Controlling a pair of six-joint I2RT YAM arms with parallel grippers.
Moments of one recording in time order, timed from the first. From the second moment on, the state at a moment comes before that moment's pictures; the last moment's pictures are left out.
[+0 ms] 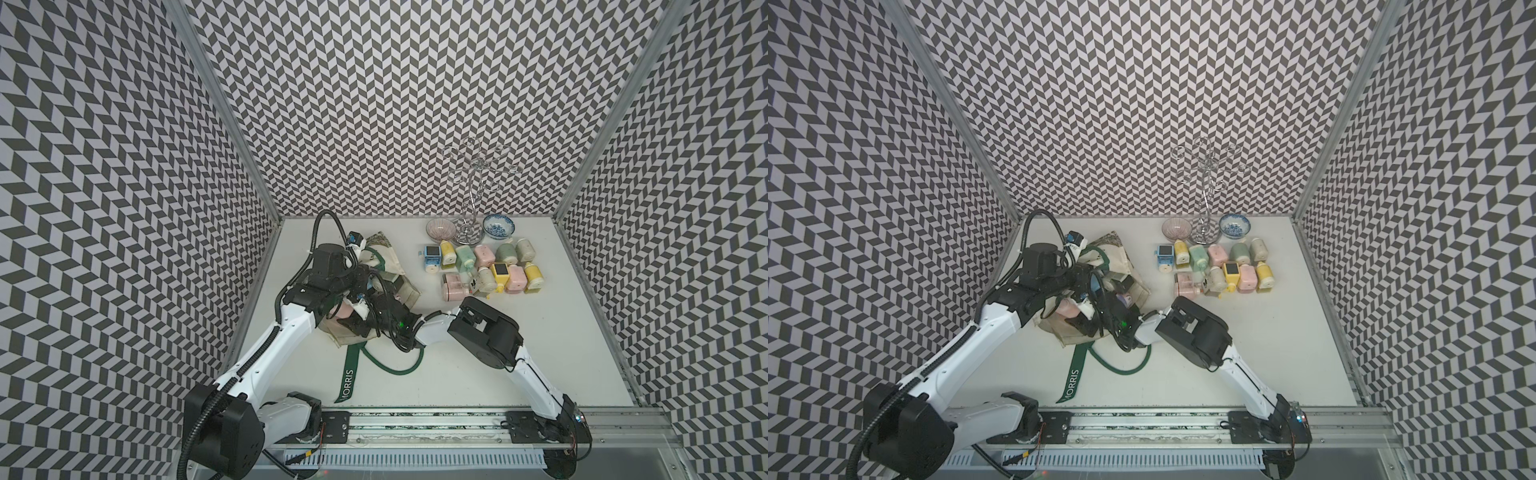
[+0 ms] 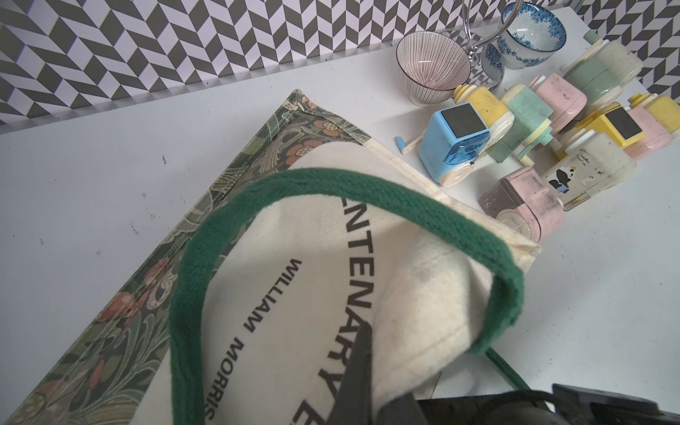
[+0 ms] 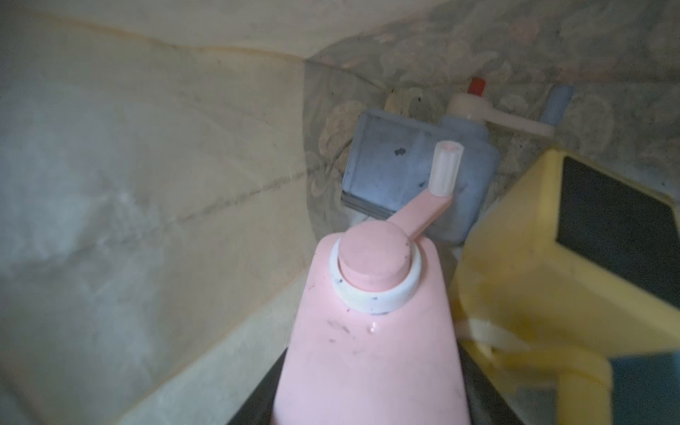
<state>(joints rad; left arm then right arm) -0.31 1.19 0.94 -0.33 0.14 -0.15 1.02 2.31 1.30 0.74 -0.22 0.02</state>
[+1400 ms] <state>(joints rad) -0.30 1.20 0.94 -0.34 0.11 -0.16 0.82 1.35 0.67 0.45 0.19 0.14</state>
